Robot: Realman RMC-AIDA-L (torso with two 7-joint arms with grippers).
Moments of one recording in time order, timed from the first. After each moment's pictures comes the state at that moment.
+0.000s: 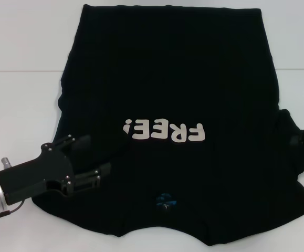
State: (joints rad) left arm -0.34 -2.16 0.61 0.70 1.88 1.52 -1.05; right arm 0.66 1.87 -0.46 -0.51 -2.50 -1.31 2.68
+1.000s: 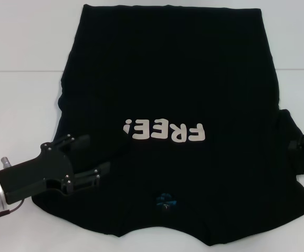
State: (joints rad) left arm -0.34 -2.16 0.61 0.69 1.88 1.51 -1.05; right arm 0.65 1.88 -0.46 -0.49 -2.50 -1.29 2.68
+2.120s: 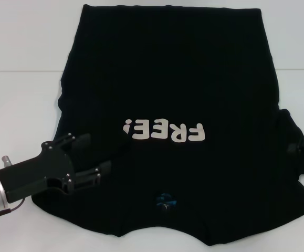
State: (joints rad) left arm -0.35 -2.16 0.61 0.69 1.88 1.51 -1.05; right arm 0.63 1.88 -0.46 -0.49 -2.47 -1.32 2.67
